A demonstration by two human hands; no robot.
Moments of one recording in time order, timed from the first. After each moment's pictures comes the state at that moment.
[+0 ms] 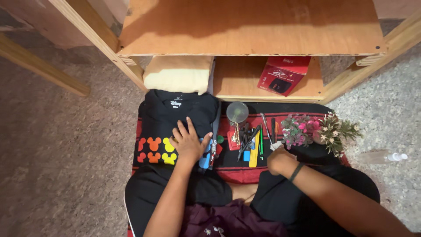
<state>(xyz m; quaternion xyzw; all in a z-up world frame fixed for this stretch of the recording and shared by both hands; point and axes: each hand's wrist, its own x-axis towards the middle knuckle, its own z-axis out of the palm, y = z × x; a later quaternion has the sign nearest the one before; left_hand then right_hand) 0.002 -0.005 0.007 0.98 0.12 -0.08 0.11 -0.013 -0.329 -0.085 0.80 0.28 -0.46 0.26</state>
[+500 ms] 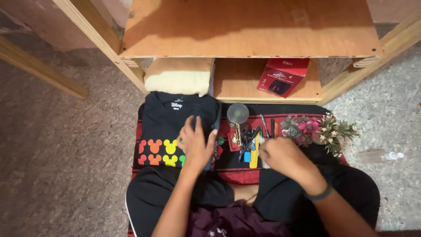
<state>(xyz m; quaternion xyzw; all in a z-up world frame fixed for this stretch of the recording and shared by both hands) -0.021 -0.023 0.064 0.96 0.02 0.10 0.26 -0.032 -0.297 0.123 0.96 0.13 -0.18 -0.17</state>
